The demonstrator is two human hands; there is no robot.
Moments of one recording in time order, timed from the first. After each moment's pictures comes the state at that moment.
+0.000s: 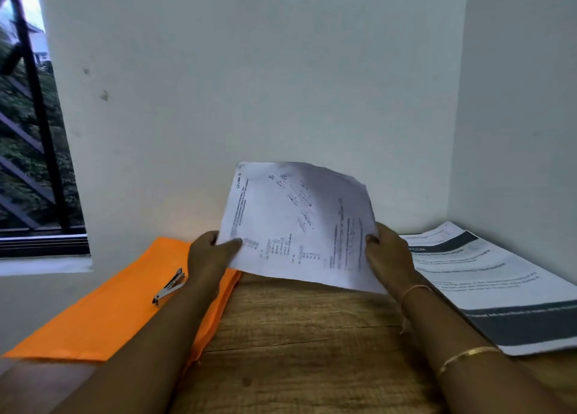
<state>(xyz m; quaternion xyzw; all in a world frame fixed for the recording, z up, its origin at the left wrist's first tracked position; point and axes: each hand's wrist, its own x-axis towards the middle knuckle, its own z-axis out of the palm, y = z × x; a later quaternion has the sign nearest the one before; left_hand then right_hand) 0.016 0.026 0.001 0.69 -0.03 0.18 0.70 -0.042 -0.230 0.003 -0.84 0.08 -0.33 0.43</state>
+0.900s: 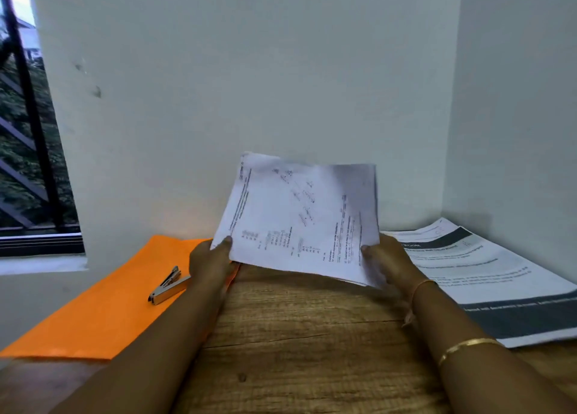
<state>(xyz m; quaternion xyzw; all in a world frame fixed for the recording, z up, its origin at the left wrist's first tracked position) 0.023 0.013 -0.010 0.64 0.05 0.15 0.75 -0.040 -0.246 0.000 -0.79 0.10 -0.19 0.57</state>
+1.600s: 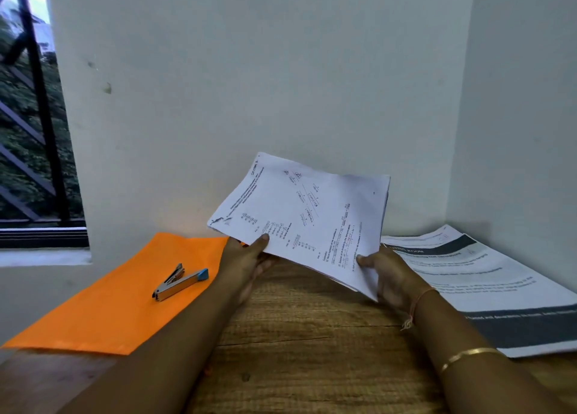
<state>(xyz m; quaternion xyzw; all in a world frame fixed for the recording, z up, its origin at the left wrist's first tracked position) 0.002 -0.016 -0.003 0.51 -0.09 0.03 0.85 -0.031 -0.239 -0.012 -0.66 0.10 -0.10 0.74</state>
